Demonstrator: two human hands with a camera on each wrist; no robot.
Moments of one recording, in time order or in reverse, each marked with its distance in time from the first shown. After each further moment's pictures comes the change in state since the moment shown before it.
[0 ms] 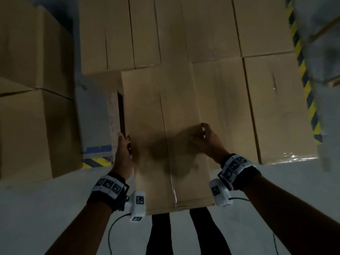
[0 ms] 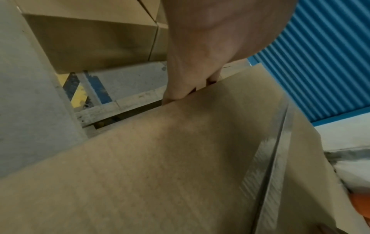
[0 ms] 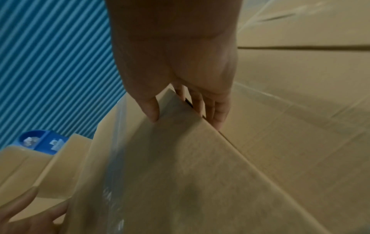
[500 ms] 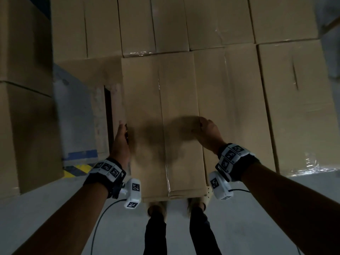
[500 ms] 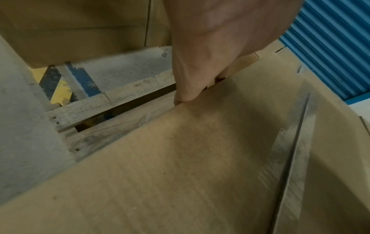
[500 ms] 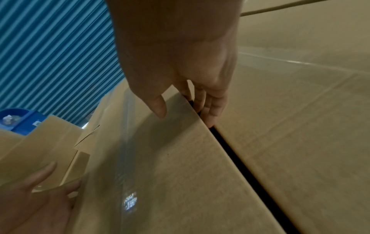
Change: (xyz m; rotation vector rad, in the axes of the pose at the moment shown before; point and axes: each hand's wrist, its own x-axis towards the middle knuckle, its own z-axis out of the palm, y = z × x) left_hand 0.132 -0.027 0.030 -0.032 -0.015 -0.058; right_hand 0.118 0.035 0.029 -0.324 0.056 -0.033
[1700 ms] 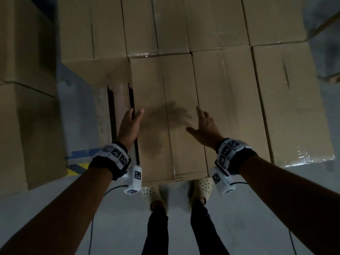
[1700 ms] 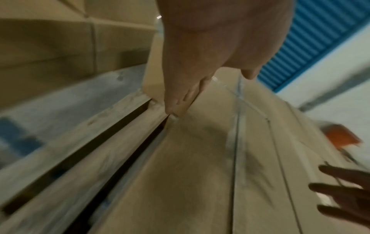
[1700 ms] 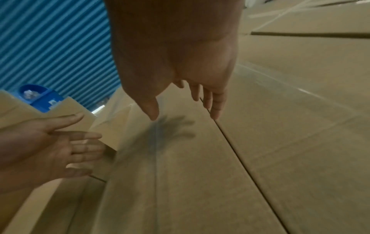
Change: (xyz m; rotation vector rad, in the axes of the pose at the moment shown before) left_hand -0.009 0.043 0.007 0.487 0.000 0.355; right_hand -0.032 -0.025 -0.004 -0.154 0.028 -0.112
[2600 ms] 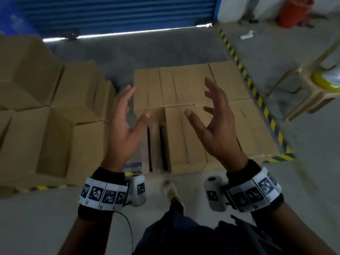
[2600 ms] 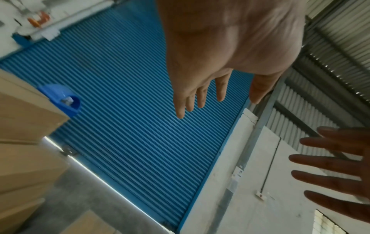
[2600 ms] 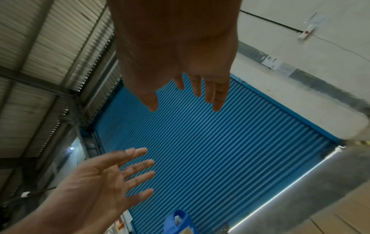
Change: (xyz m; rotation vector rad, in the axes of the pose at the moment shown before) left_hand -0.550 0.192 -0.275 -0.125 0.195 0.949; right_hand -0.550 -0.286 -0.188 0.428 0.786 -0.718
